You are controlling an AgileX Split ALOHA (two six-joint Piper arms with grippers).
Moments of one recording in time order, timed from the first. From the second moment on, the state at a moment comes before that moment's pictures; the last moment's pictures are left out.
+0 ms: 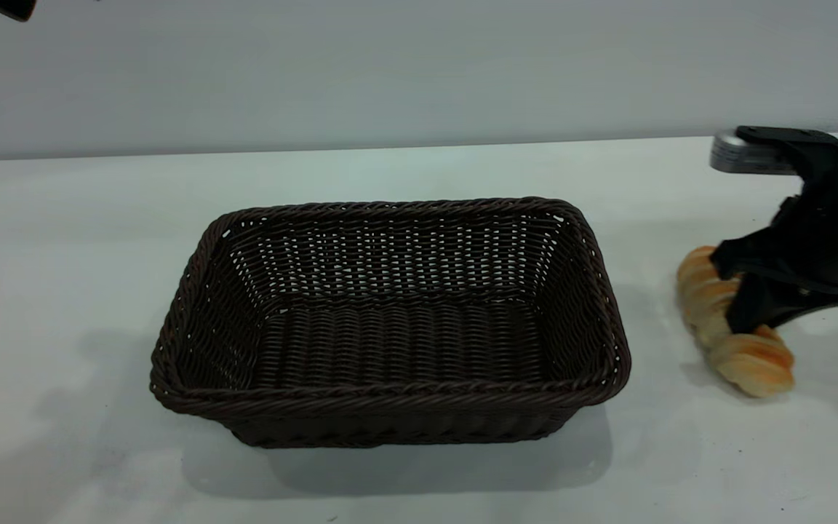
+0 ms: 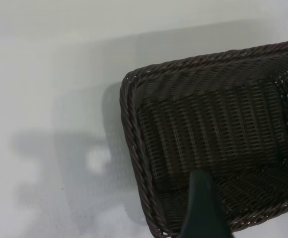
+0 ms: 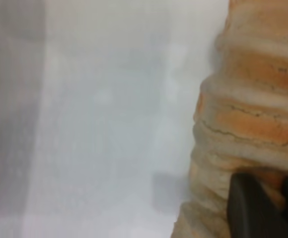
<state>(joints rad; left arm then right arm) -0.23 1.41 -1.12 -0.28 0.68 0.03 0.02 2.14 -1.03 0.71 0.32 -0.76</state>
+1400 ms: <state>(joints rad) -0.23 1.40 -1.12 -0.28 0.72 0.07 0.56 1.88 -1.03 0.74 0.18 -0.74</state>
